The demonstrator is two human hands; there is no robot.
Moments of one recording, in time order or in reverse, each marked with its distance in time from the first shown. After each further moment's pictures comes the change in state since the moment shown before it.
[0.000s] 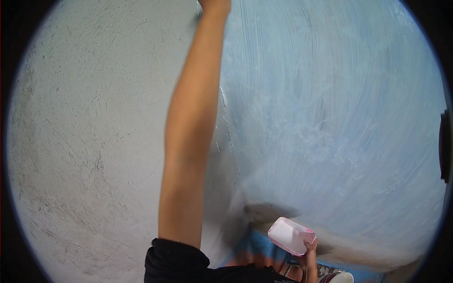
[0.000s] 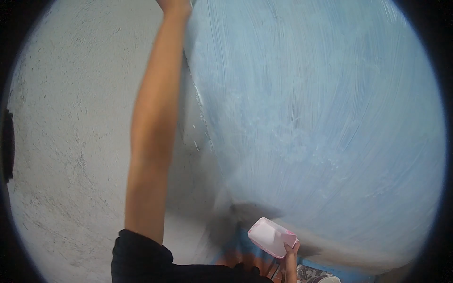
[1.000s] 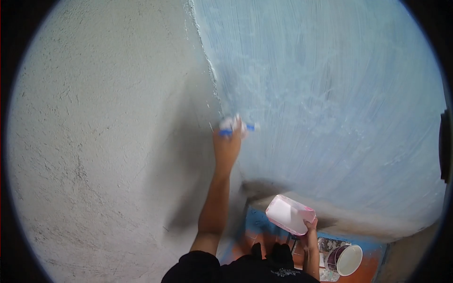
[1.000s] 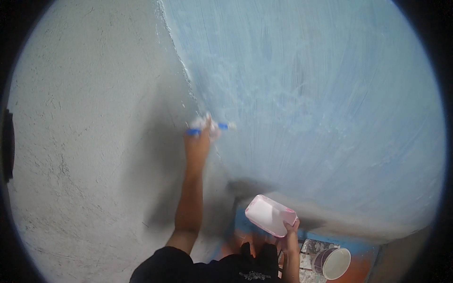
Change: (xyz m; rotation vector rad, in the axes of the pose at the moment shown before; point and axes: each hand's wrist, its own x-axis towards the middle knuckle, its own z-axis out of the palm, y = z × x) left_hand -0.367 0.056 -0.173 0.448 -0.022 -0.876; right_hand -0.019 -0.020 0.032 -0.047 0.030 0.046
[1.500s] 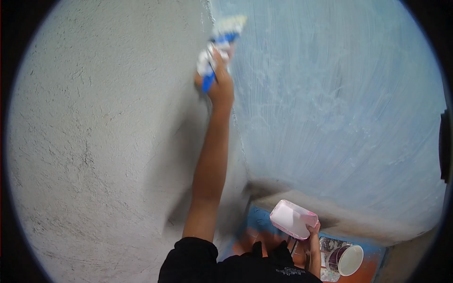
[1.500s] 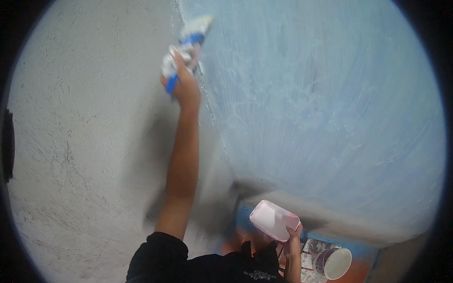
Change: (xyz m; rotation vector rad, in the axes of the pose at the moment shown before) left_hand 0.129 0.057 -0.005 0.100 0.362 0.796; right_hand -0.001 -0.001 -0.004 -0.030 -0.046 -0.010
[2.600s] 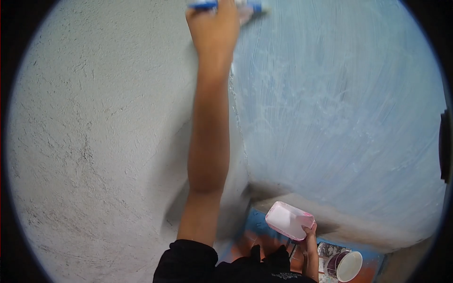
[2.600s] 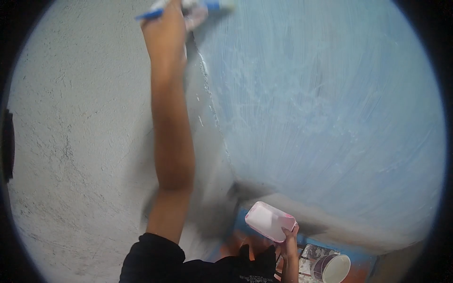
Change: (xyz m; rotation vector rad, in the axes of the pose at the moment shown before) left_hand 0.097 0.120 0.034 -0.529 -0.131 -0.293; right_hand 0.002 0.004 0.003 -0.030 0.019 -0.023
